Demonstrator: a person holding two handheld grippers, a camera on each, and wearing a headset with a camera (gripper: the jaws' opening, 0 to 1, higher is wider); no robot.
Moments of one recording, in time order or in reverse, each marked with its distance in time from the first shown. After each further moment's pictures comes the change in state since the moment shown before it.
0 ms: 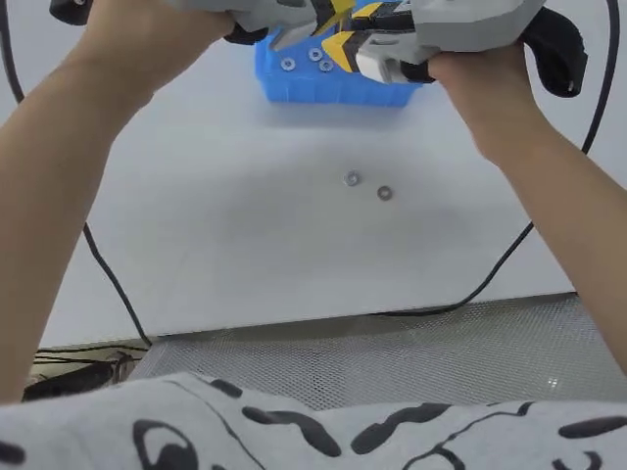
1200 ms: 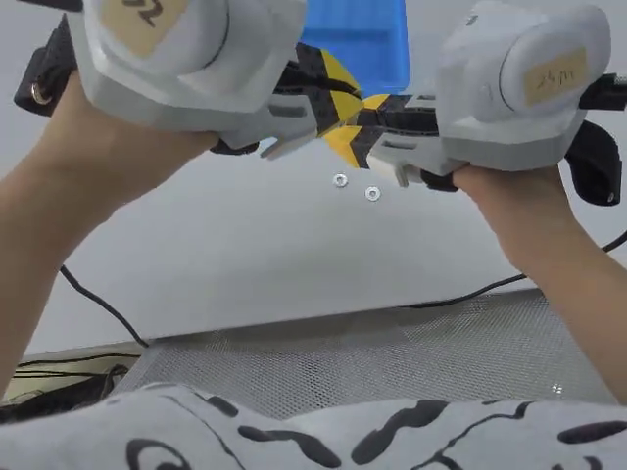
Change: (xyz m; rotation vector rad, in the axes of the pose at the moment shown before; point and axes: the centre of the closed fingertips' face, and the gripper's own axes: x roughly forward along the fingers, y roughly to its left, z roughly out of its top) left arm -0.027 -0.092 0.004 0.016 0.033 -0.128; right arm -0.059 0.080 -0.036 0.067 -0.001 0.067
